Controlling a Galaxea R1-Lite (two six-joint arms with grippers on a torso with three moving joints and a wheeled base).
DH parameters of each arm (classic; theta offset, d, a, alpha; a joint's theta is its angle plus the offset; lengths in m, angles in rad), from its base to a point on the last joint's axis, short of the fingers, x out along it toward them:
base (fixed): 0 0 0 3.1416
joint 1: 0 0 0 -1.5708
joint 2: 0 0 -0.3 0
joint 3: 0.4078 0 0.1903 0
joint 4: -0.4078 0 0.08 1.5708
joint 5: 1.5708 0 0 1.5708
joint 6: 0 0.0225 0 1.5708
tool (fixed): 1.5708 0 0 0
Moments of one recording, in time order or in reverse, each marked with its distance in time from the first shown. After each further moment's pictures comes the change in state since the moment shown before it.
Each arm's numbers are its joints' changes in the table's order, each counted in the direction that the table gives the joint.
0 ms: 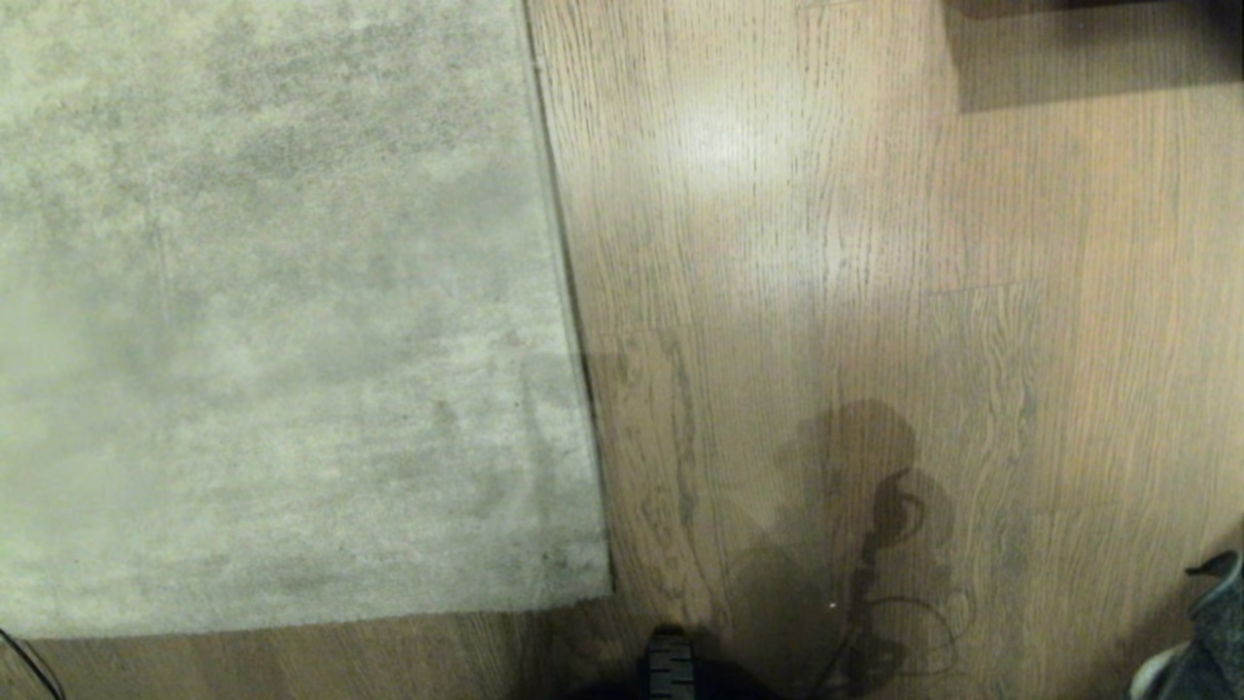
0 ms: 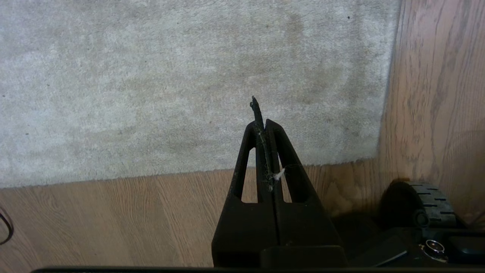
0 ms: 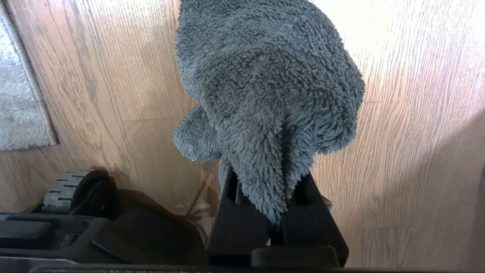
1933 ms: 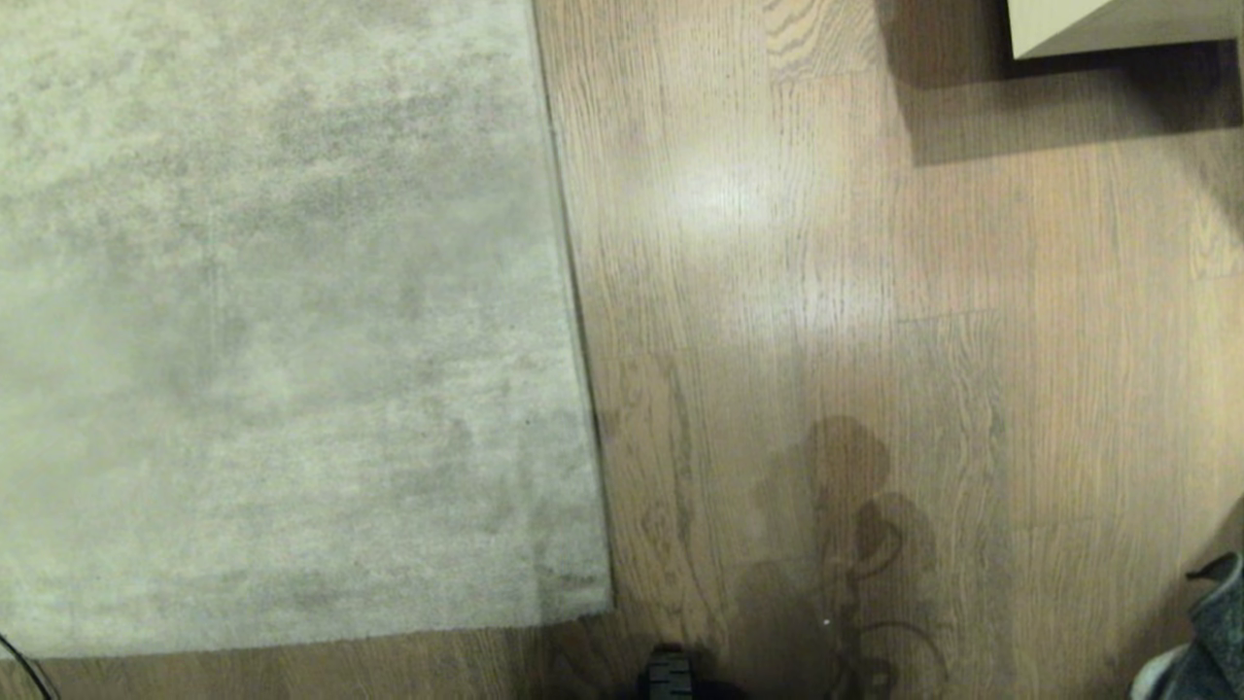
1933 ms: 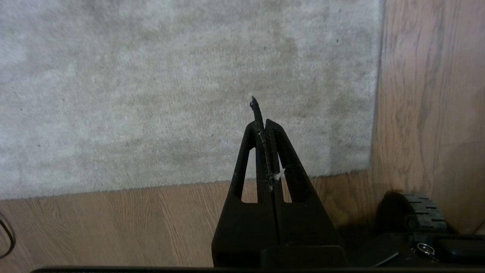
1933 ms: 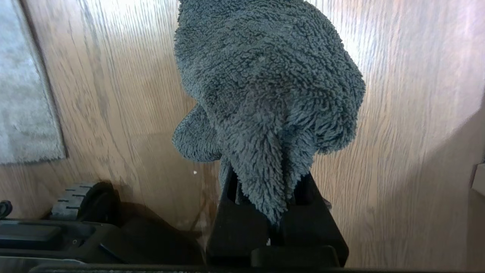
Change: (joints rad) left arm 0.000 0.000 0.000 0.000 -0.001 -0.001; right arm 0.000 0.002 0.000 0.001 0.000 0.000
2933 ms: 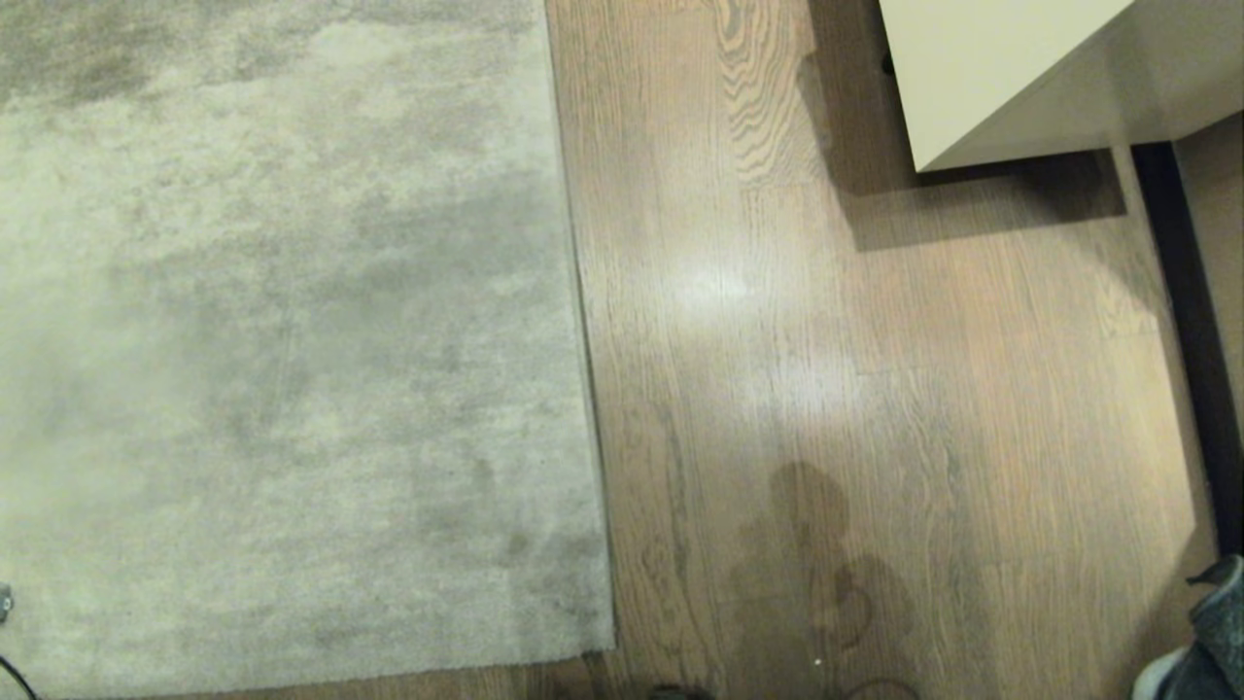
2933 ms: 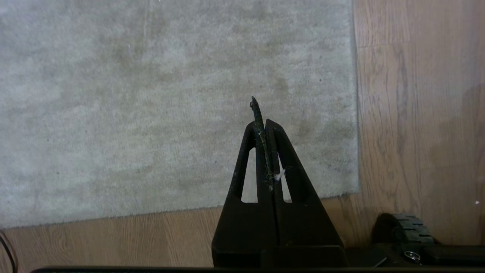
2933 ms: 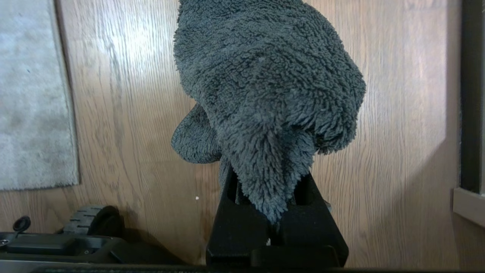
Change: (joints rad) left arm 0.000 0.000 0.000 0.000 0.006 0.010; right arm 0.000 0.000 0.000 0.000 0.001 0.000
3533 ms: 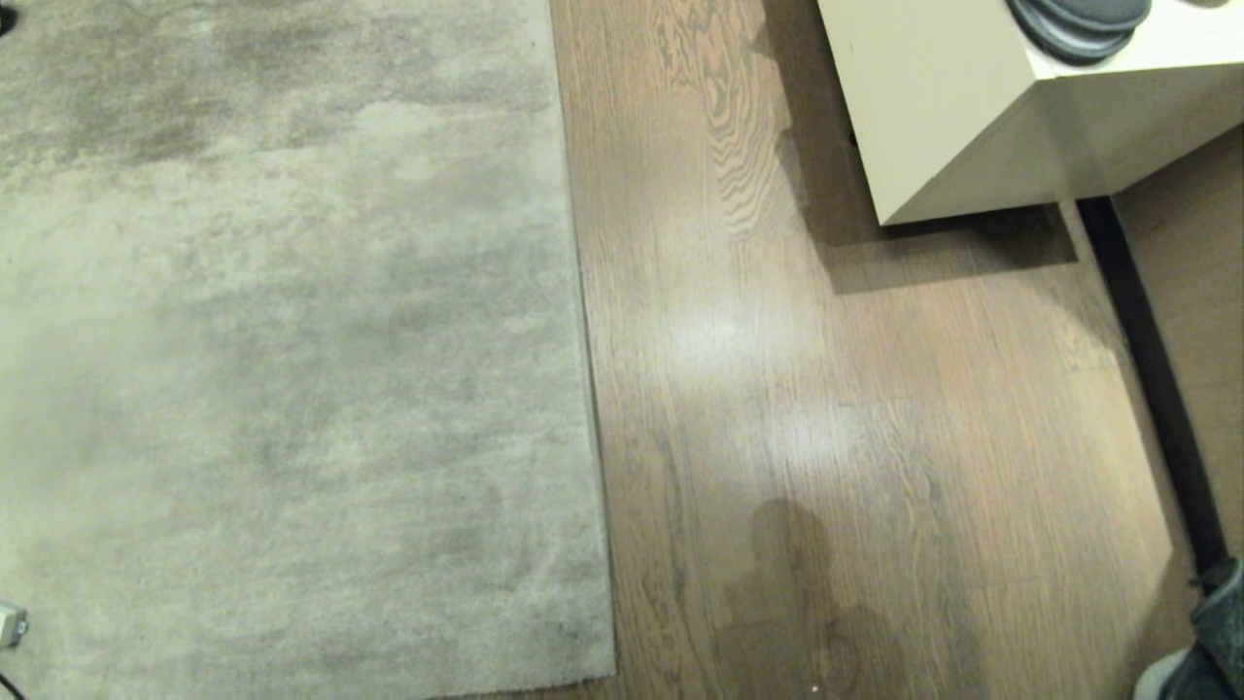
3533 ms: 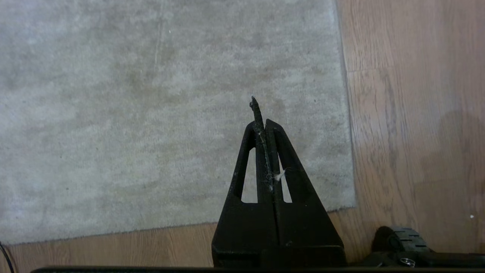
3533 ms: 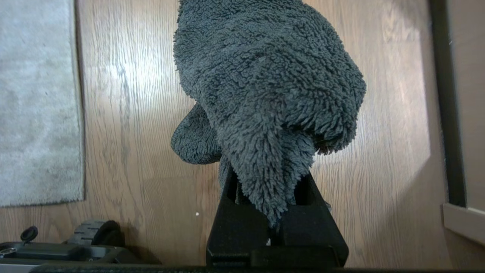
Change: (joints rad) left arm 0.000 0.000 0.000 -0.001 0.000 0.007; right arm 0.001 0.000 0.000 0.000 -0.001 -0.003
